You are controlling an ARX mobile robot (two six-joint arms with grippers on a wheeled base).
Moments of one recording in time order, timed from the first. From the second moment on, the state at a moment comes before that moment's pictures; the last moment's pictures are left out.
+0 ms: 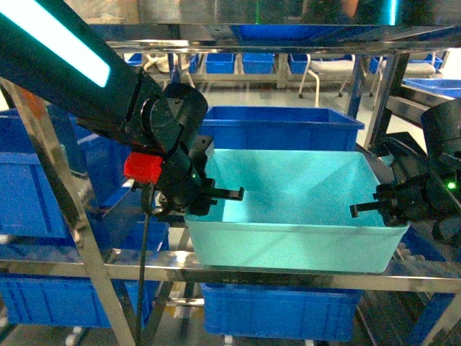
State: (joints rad) left arm -0.31 2.51 1.77 -0.31 -0.01 -0.09; right arm 0.09 2.31 1.29 0.24 -0.02 -0.09
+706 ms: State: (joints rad) left arm -0.29 2.72 2.16 -0.66 -0.01 -0.04; right arm 0.09 2.44 1.52 0.00 -0.02 -0.10
